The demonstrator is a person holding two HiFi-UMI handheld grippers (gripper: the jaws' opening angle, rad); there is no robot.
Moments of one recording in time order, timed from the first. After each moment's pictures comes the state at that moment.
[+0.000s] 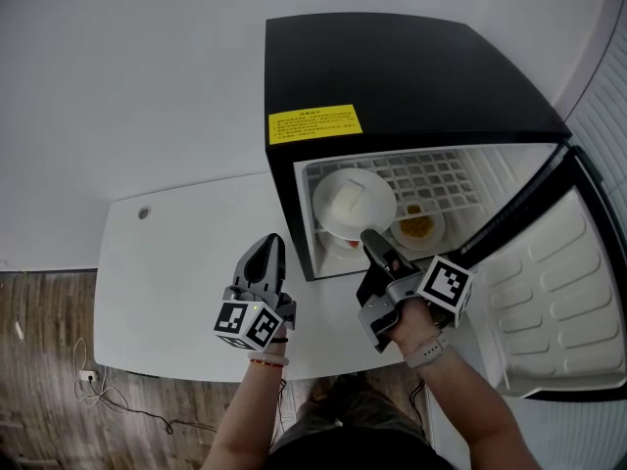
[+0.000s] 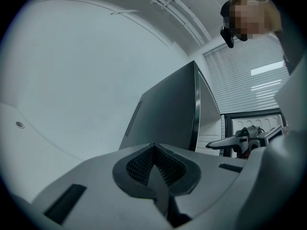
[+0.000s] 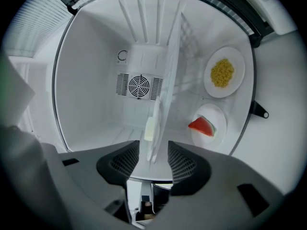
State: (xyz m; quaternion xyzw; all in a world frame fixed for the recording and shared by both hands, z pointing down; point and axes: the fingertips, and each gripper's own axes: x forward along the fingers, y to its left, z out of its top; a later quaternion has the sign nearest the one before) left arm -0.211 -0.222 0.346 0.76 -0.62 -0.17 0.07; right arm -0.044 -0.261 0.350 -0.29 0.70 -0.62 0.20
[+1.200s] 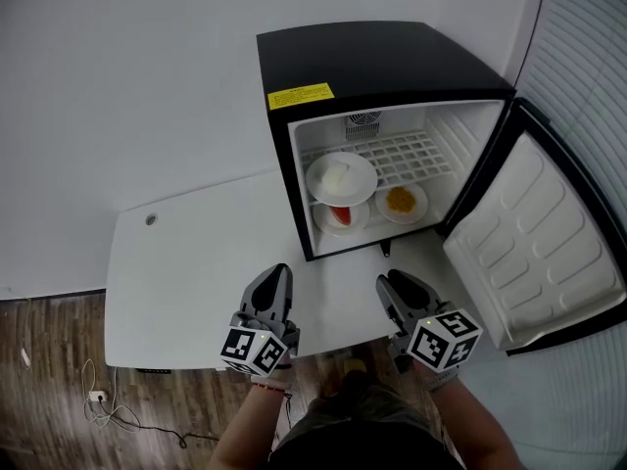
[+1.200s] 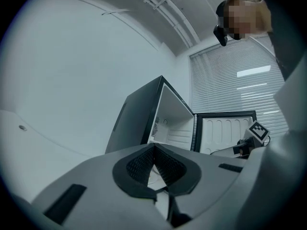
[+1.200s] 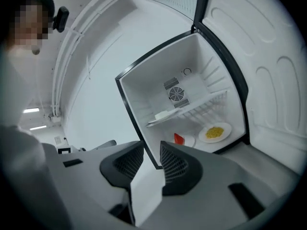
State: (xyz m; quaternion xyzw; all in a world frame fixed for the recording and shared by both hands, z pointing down) left arm -0.166 -0.105 0.344 0.80 -0.57 -0.14 0.07; right arm 0.023 -0.118 0.363 -0.38 0.89 -0.24 0.01
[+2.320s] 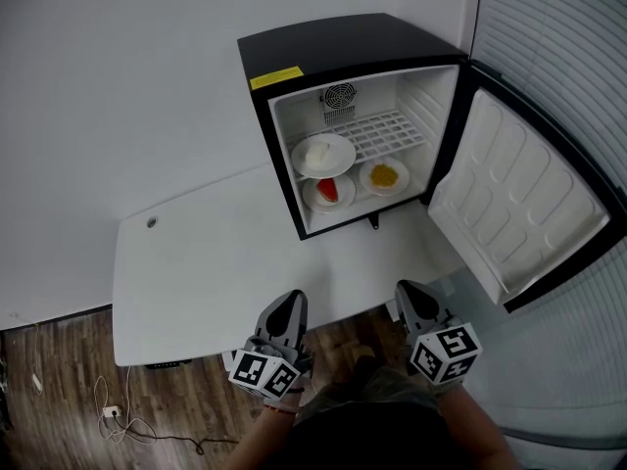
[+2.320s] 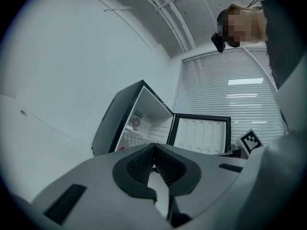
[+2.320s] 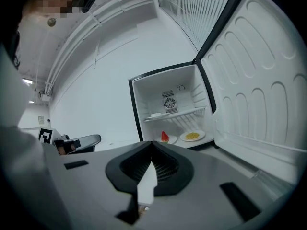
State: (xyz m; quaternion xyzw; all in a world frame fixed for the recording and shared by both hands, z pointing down) left arm -0.113 0.006 0.358 0.84 -0.52 -0.15 0.10; right arm 0.077 -0.019 0.381 -0.47 0.87 -0.14 -0.01
